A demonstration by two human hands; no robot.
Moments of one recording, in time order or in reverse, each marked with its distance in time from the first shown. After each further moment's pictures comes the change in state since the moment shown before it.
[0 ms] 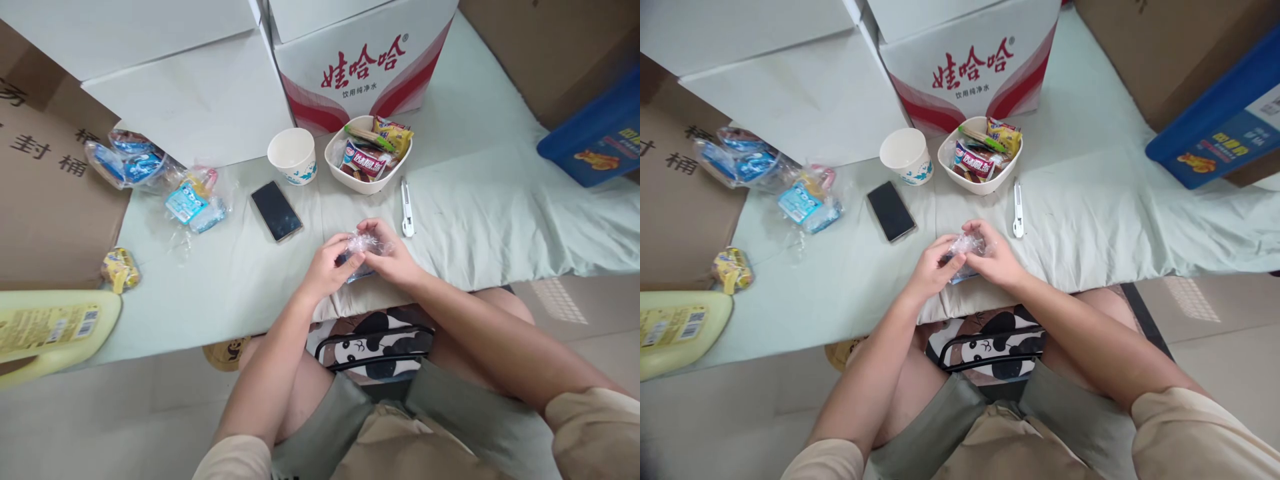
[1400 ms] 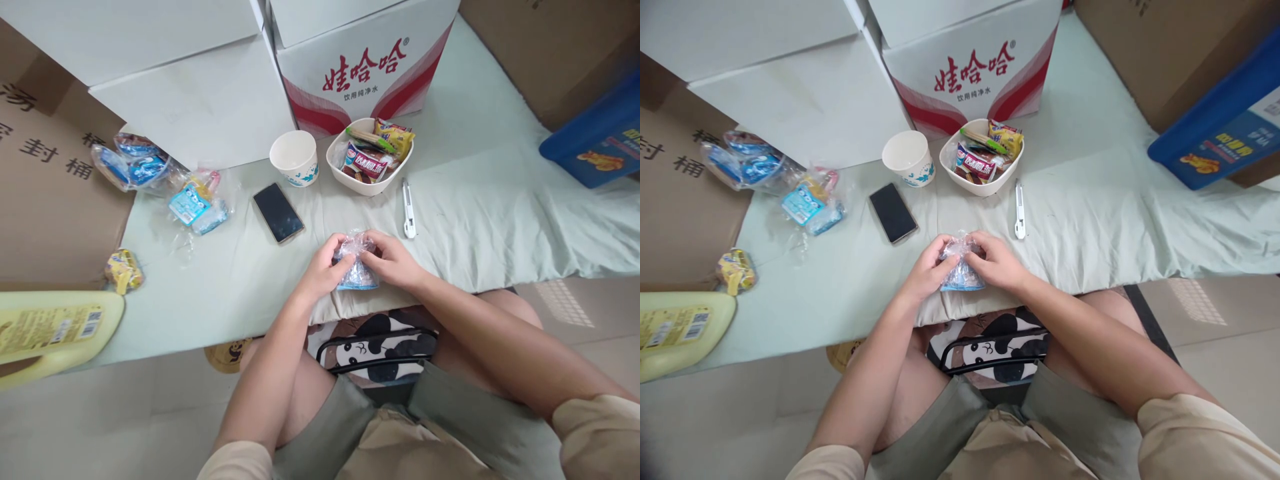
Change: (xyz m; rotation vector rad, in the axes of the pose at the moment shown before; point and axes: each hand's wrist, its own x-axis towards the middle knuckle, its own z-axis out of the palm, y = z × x) left_hand -0.005 0.005 -0.007 -0.197 -0.042 -0.245; right_hand 0.002 -0.007 -0.004 -0.304 -0.114 -0.008
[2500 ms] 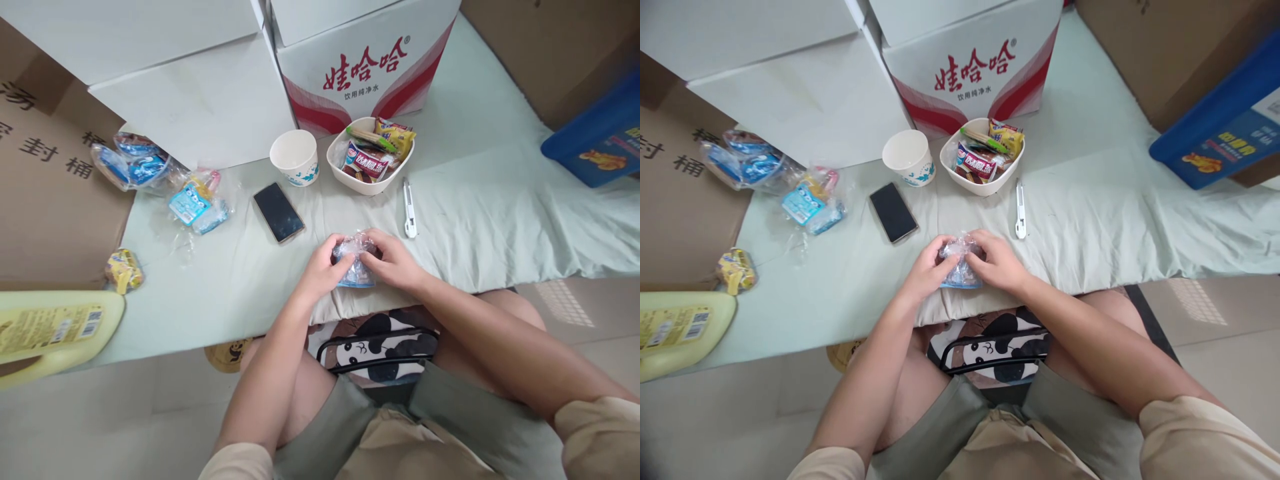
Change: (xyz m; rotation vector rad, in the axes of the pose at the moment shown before) left_hand -0.001 -0.001 0.000 0.052 0.079 -0.019; right_hand -0.002 0.002 0.001 -0.066 0.036 -0.102
